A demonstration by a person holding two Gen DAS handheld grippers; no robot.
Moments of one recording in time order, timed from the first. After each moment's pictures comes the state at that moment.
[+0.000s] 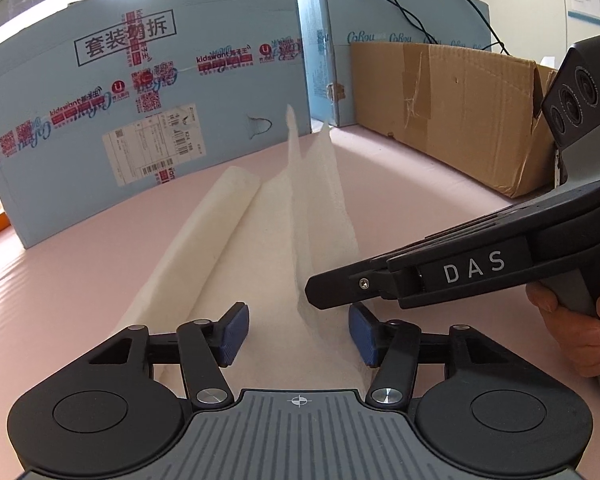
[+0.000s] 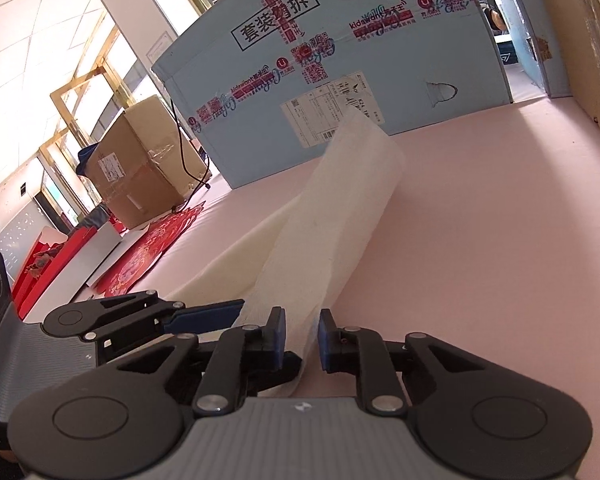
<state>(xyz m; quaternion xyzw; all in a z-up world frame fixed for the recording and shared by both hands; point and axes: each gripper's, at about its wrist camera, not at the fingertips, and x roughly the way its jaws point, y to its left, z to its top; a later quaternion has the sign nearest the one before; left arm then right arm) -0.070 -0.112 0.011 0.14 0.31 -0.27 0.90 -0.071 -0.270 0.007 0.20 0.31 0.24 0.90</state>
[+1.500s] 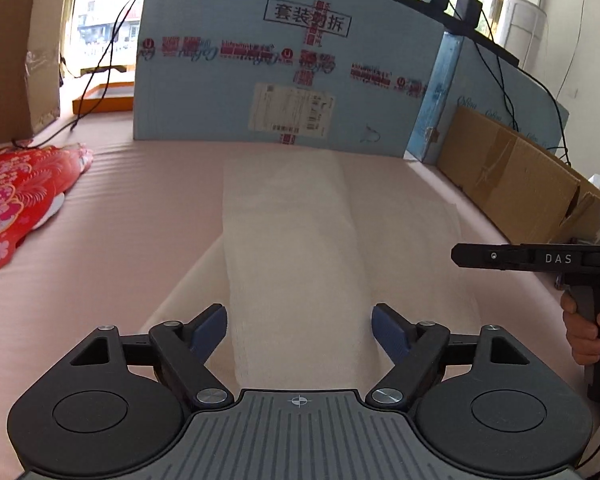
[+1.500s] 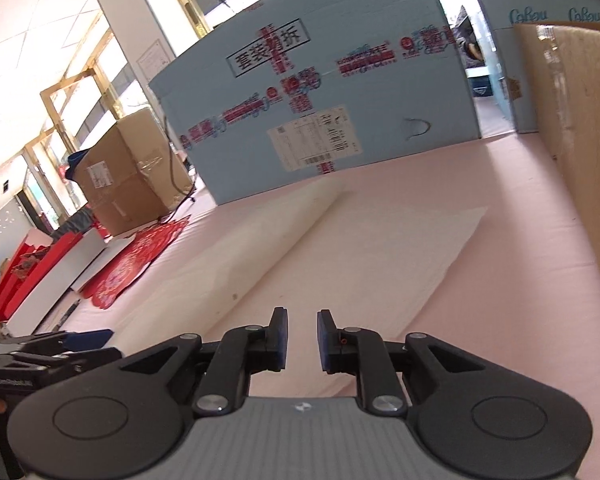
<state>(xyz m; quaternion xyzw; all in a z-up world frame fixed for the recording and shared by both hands) -0.098 0.026 0.028 -0.04 0.37 -0.17 0.91 -0.093 -0.276 0.028 0.18 0.31 0.23 0.91</state>
